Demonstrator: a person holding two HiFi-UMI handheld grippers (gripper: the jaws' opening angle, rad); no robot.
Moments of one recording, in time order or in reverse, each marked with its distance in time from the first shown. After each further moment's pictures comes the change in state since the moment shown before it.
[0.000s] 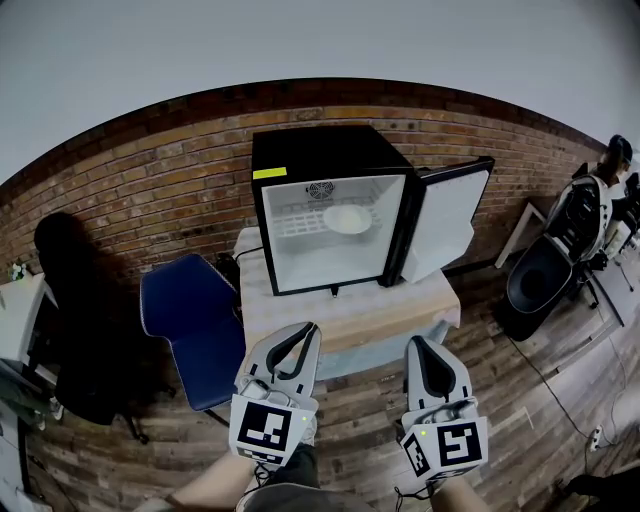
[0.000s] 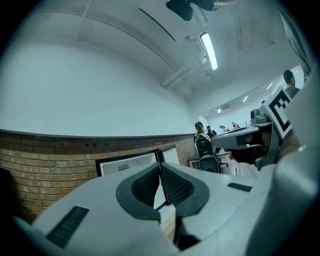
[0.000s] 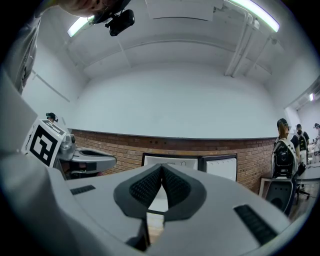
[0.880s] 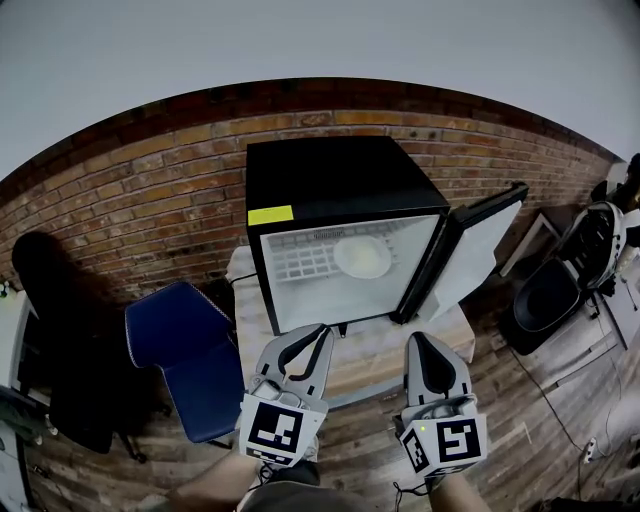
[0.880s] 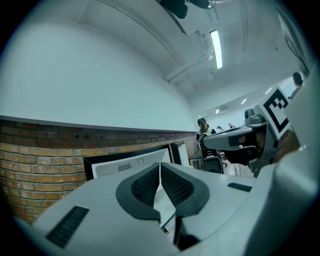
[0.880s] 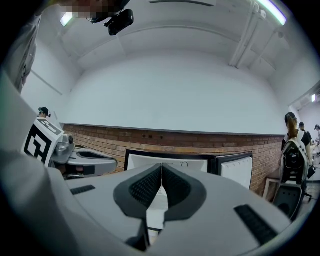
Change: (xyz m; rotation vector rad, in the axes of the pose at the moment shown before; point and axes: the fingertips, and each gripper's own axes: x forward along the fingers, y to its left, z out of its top) left arm 0.140 0.096 -0.027 -0.036 0.024 -0.065; right arm 0.177 -0.031 -0.013 -0.005 0.047 -0.023
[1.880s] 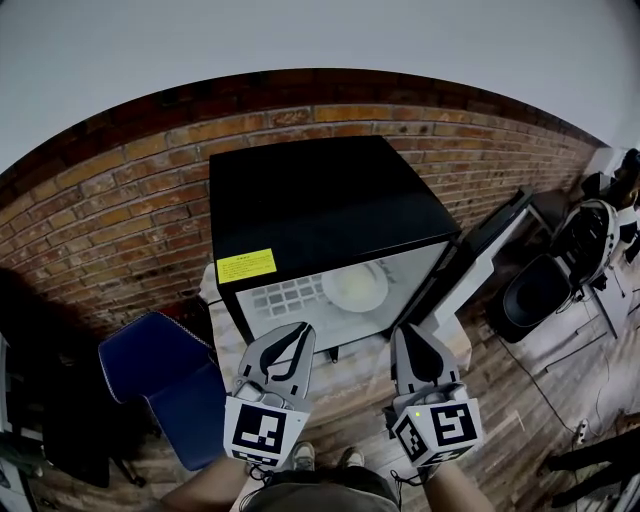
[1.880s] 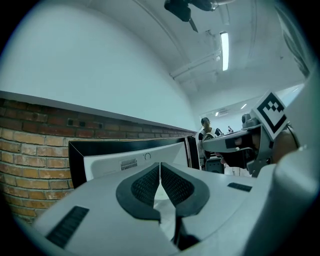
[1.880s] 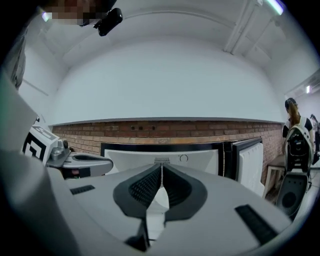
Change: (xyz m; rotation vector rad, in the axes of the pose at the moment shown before) left arm 0.091 0.082 -0.032 -0.041 0.018 -0.048; right arm 0.123 -0.027 -0.029 0.100 0.081 -0.043
